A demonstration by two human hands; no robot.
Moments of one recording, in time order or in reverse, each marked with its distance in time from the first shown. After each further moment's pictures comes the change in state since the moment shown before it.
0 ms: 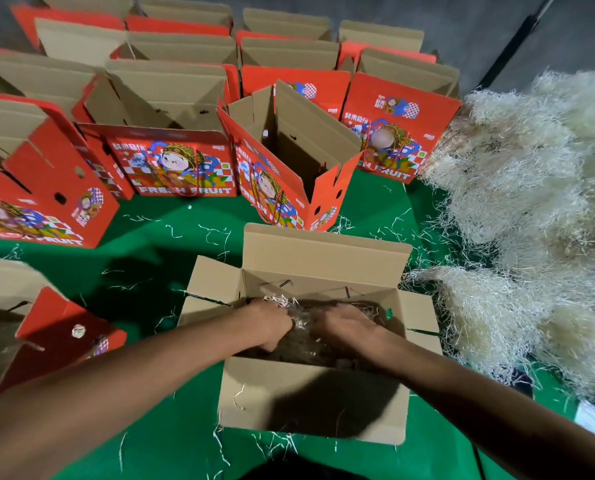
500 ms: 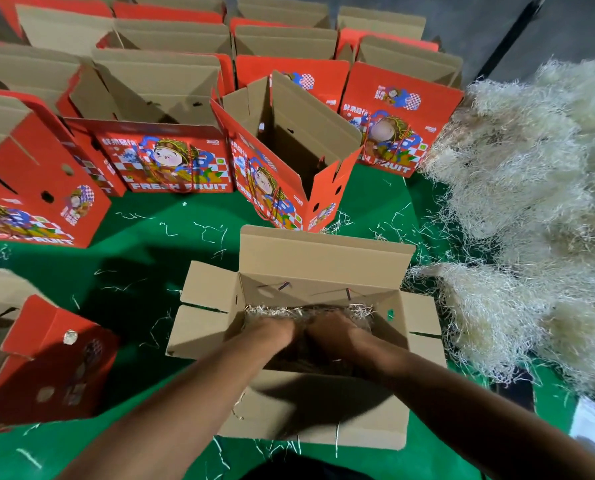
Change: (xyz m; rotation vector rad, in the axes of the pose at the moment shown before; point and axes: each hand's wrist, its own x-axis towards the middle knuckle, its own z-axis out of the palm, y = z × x) left_hand 0.034 0.014 0.021 -0.335 -0.133 -0.182; right_hand 0.031 -0.012 0.009 0.003 -0.216 0.202
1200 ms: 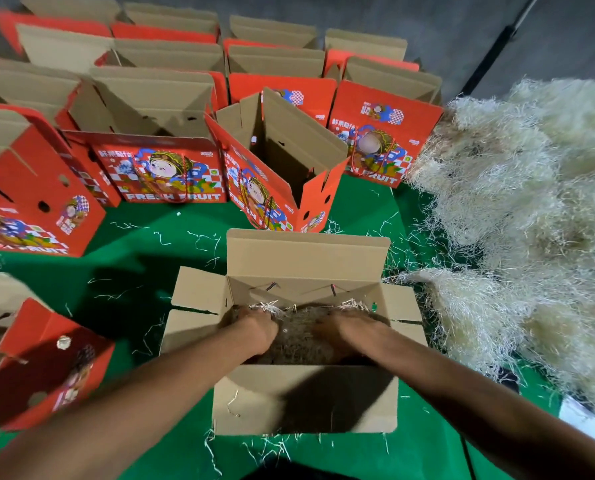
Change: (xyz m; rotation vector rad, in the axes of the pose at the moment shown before) left_hand -0.010 -0.012 -0.007 0.337 0.088 0.054; right_hand -0.034 0.042 0.011 0.258 0.086 -0.018
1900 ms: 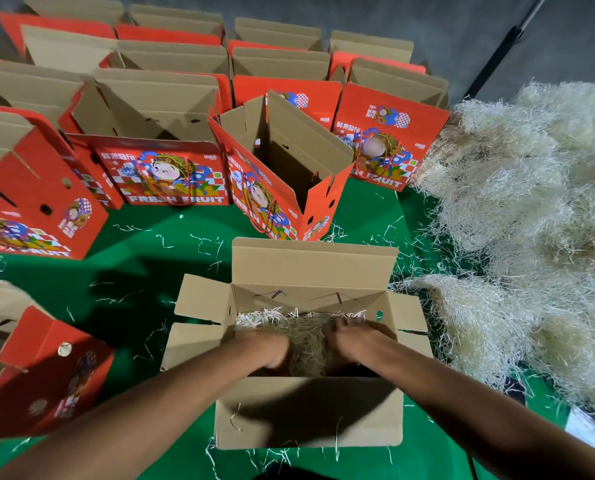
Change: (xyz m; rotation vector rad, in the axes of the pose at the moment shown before) left_hand 0.018 0.014 0.015 -0.290 -0.216 0.097; right_hand 0.008 -0.005 0.000 -0.096 -0.224 0.228
